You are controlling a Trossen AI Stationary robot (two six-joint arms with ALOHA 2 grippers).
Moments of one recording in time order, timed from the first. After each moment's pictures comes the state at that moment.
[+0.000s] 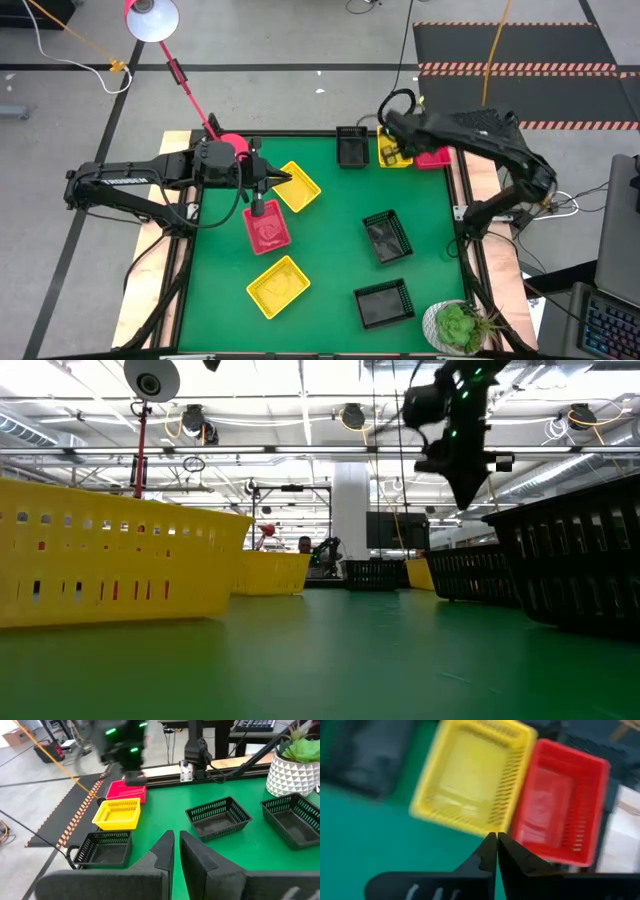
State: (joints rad) left arm 0.07 1.09 1.12 -0.38 -0.08 0.17; right arm -0.56 1.45 1.22 -1.15 0.39 0.60
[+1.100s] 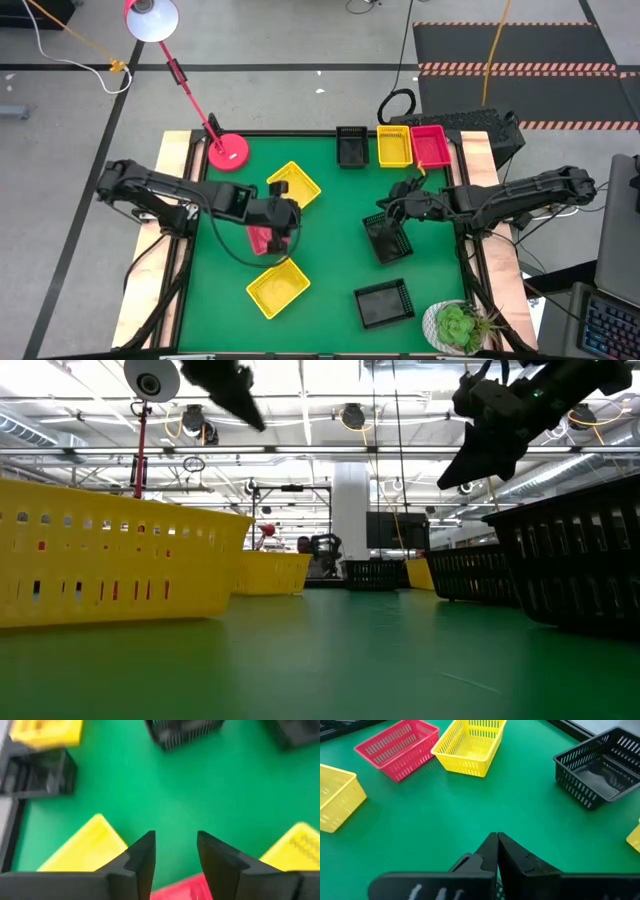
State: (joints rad) left arm -0.17 1.45 1.25 -0.73 -0.24 -0.03; right arm 0.09 0.99 0.58 -0.28 0.39 0.46
